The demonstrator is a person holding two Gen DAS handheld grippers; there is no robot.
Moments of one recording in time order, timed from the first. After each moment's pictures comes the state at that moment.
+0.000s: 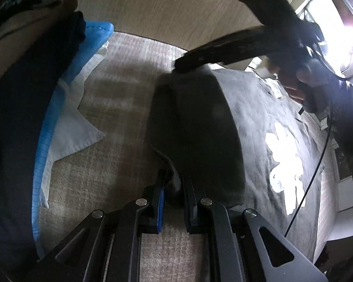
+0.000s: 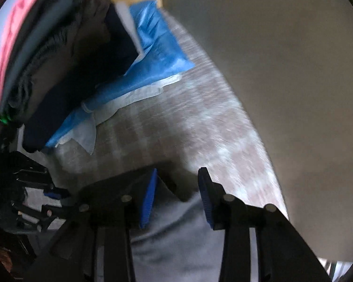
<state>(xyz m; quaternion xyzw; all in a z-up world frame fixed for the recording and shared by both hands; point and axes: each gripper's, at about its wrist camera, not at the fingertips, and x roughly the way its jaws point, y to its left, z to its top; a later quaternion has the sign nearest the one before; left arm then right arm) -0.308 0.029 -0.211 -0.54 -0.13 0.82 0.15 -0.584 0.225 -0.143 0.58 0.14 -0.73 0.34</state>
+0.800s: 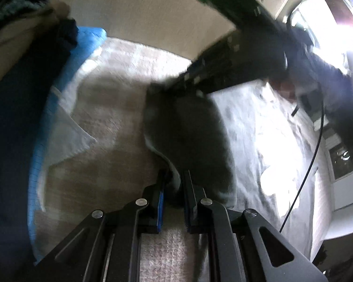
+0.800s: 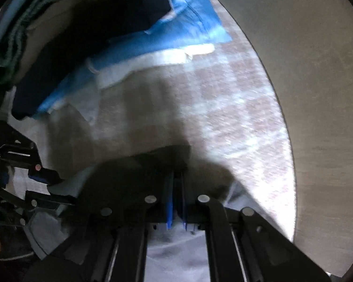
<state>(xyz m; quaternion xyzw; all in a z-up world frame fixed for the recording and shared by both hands) -0.316 0.032 -0.197 -0.52 -0.15 0.83 0.16 -0.554 0.201 -0.160 0.61 0.23 -0.67 0.36</state>
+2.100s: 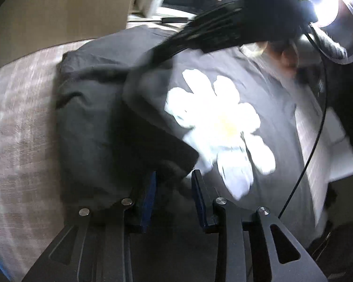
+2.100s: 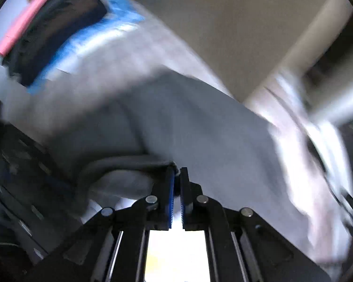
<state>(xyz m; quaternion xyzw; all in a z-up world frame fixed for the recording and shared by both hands) -0.285 0.179 -0.205 -0.55 0.02 0.78 0.31 -0.462 0.381 -0.134 0.58 0.15 -0.77 0.22</state>
